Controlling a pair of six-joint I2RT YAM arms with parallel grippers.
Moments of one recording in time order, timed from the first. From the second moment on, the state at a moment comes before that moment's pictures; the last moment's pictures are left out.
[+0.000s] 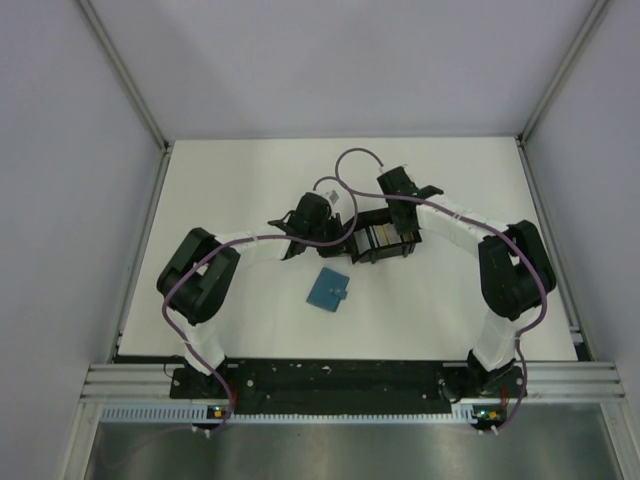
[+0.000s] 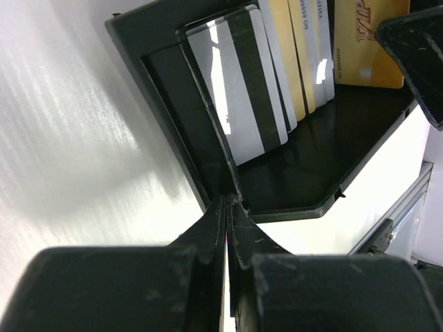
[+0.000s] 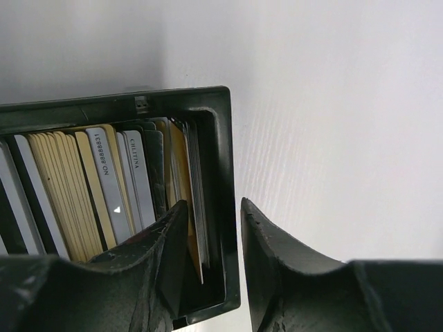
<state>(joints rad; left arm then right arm) -0.63 1.84 1.08 0.01 0.33 -0.76 0.50 1.79 1.29 -0.58 0.47 0.16</state>
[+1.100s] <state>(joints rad) -0.63 1.84 1.08 0.04 0.36 -0.76 0.52 1.88 1.34 -0.58 0.61 0.11</state>
